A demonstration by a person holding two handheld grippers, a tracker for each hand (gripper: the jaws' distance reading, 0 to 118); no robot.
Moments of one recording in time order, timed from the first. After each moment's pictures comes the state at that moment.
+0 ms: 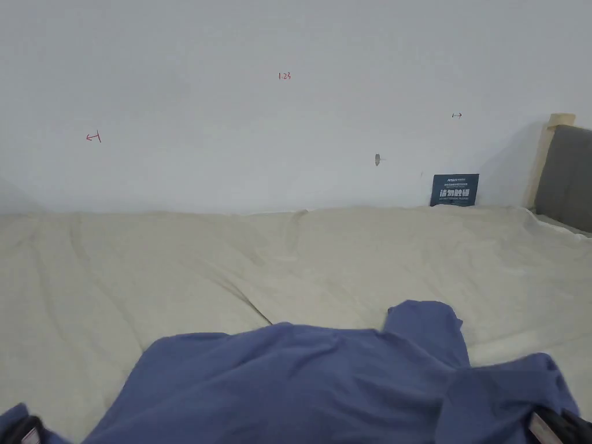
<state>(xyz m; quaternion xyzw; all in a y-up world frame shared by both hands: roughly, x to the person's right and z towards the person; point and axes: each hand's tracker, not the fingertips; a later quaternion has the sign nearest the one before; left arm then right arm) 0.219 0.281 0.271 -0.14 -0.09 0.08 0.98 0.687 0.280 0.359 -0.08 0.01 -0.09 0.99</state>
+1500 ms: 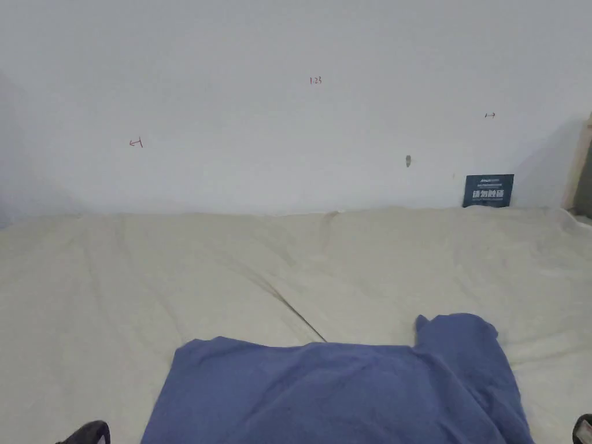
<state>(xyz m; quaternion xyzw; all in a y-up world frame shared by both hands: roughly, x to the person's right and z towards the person) 0.250 0.279 0.307 -0.07 -0.11 0.02 0.99 0.687 0.275 0.356 -0.09 -0.01 -0.17 0.98</state>
